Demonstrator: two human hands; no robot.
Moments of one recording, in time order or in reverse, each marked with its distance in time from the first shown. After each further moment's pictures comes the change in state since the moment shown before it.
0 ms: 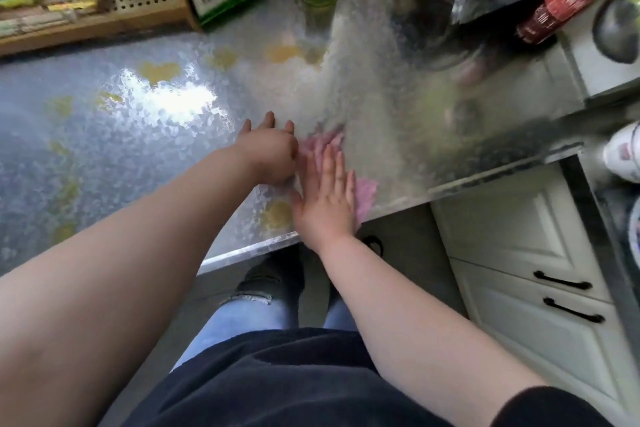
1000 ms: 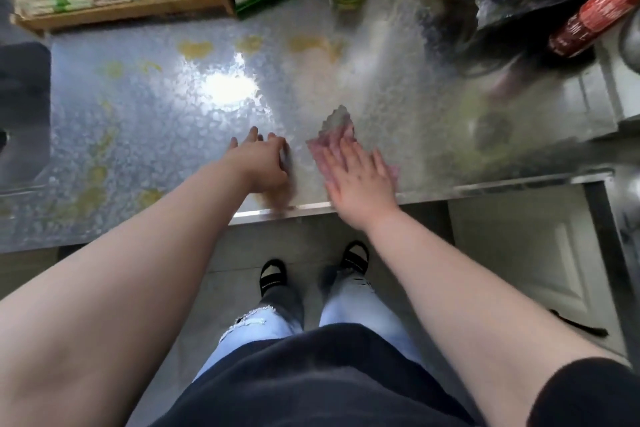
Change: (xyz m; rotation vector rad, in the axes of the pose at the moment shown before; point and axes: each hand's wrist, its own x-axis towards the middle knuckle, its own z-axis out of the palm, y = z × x) left_hand -0.056 0.038 0.031 -0.268 0.020 -0.372; right_hand 0.015 0.091 -0.037 -0.158 -0.081 -0.445
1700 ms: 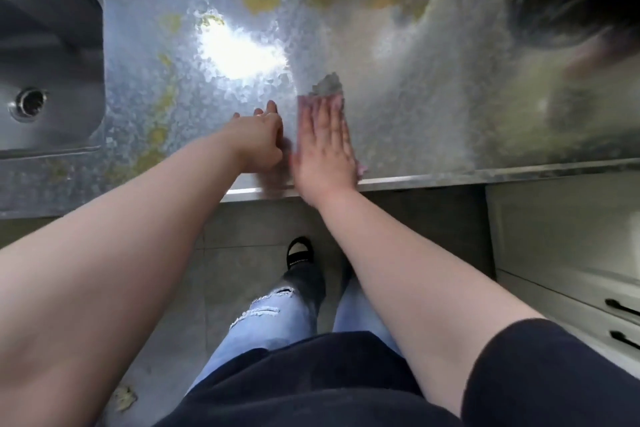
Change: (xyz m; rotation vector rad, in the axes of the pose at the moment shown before) left_hand -0.027 -0.122 0.008 0.034 0.030 -0.003; right_hand 0.057 -0.186 0.039 0.109 0.122 0.085
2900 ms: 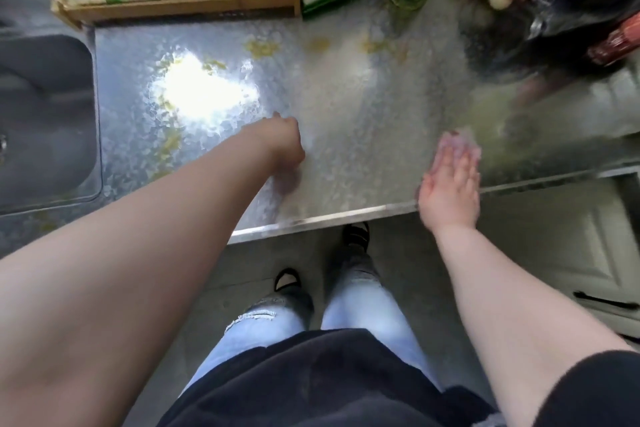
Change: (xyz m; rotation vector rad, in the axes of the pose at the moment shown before) left_hand 0.044 -0.012 -0.036 0.013 0.021 0.084; right_hand -0.048 0.162 -0.027 -0.065 0.184 0.581
